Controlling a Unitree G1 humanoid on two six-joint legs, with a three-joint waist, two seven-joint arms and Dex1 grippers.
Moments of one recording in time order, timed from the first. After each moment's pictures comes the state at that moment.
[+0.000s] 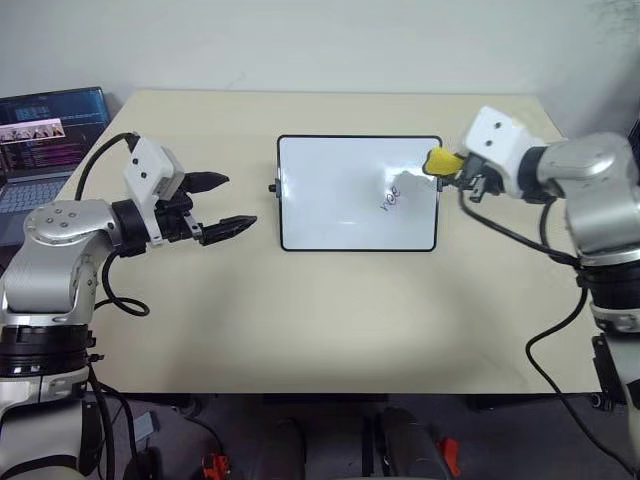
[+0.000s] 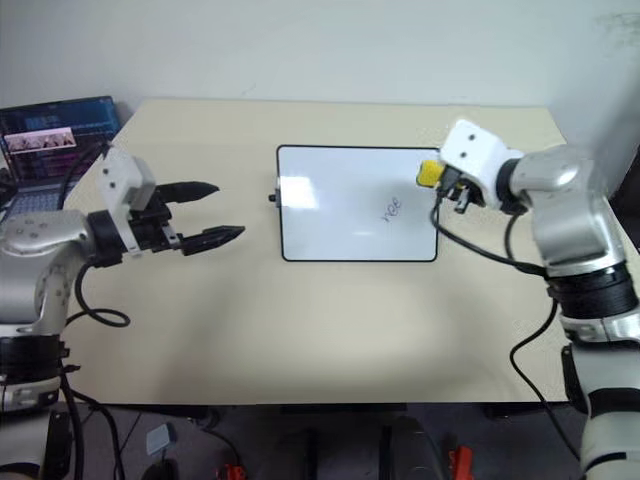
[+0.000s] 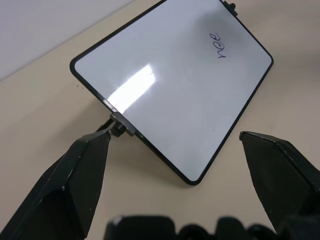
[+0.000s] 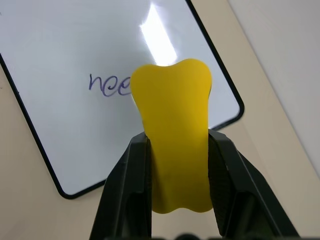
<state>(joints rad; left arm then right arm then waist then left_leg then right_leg) -0.55 0.87 0.16 0.06 -0.39 0.42 -1.06 -0.90 -0.77 0.13 0.02 -0.14 0.57 1.02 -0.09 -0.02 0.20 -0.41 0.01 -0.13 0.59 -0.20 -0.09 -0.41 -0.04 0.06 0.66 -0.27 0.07</state>
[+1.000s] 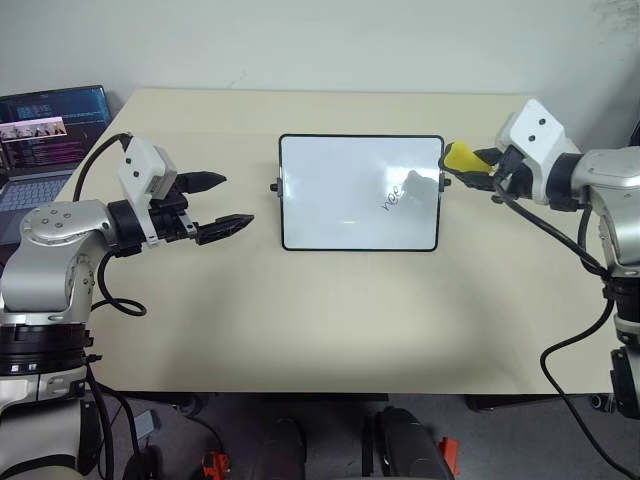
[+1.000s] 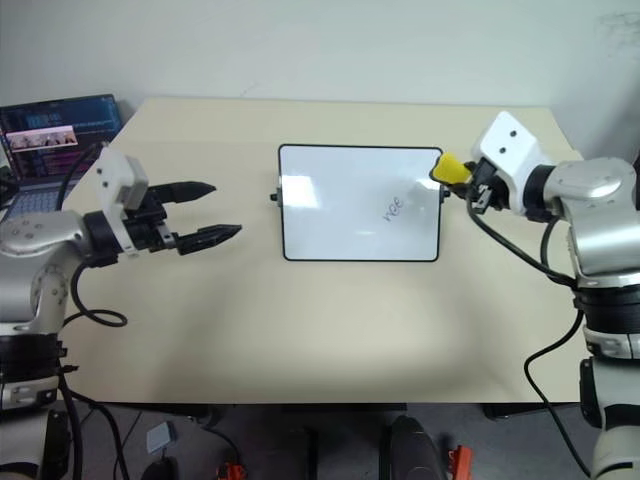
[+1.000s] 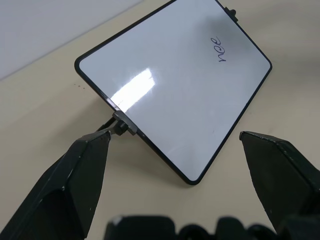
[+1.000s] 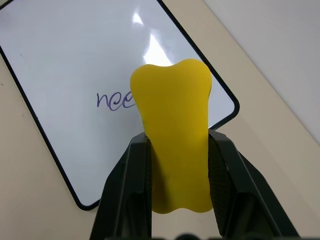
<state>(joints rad) -0.55 0.87 0.16 0.07 -0.42 0.40 -1.06 -0.84 -0.78 0.06 0.00 0.04 0.58 0.97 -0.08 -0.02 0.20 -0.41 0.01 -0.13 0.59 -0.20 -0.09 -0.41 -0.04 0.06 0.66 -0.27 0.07</state>
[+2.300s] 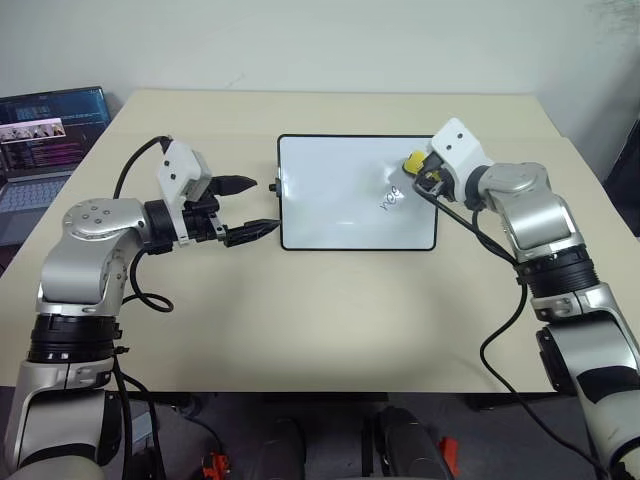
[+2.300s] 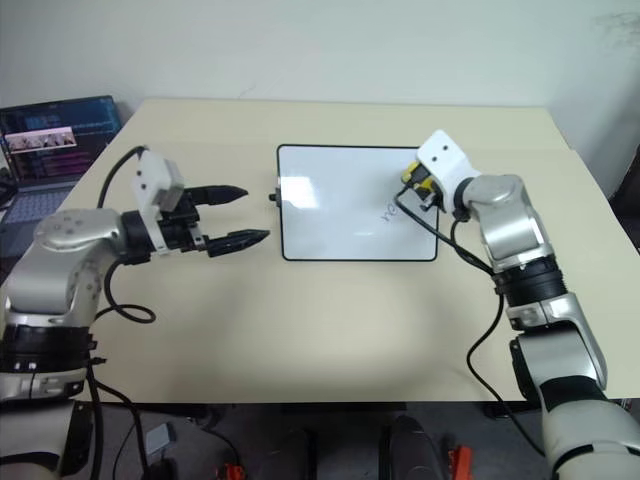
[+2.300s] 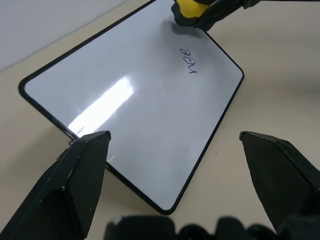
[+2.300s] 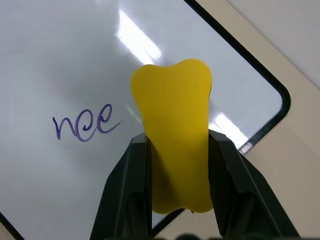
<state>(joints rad) -0.61 0.79 0.07 0.07 -0.39 0.40 -1.07 -1.01 -0.48 0.23 0.35 -0.13 0.63 0.62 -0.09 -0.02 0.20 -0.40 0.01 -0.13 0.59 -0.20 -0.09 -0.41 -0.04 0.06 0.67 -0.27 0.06</state>
